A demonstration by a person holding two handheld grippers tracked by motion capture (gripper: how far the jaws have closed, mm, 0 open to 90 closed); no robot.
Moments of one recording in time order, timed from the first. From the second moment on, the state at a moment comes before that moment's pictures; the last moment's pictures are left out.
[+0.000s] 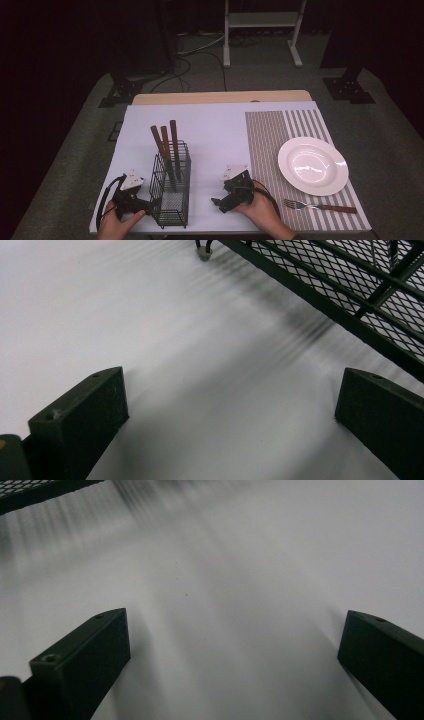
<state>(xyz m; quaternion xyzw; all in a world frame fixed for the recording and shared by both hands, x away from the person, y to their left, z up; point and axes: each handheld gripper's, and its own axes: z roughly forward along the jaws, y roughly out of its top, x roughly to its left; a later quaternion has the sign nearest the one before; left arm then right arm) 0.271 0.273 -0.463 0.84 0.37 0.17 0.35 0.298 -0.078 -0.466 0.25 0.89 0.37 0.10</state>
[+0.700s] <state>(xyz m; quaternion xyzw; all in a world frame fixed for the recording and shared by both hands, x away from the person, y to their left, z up) 0.271 0.273 -0.463 0.84 0.37 0.16 0.35 0.304 -0.081 -0.455 0.25 0.88 0.38 0.09</state>
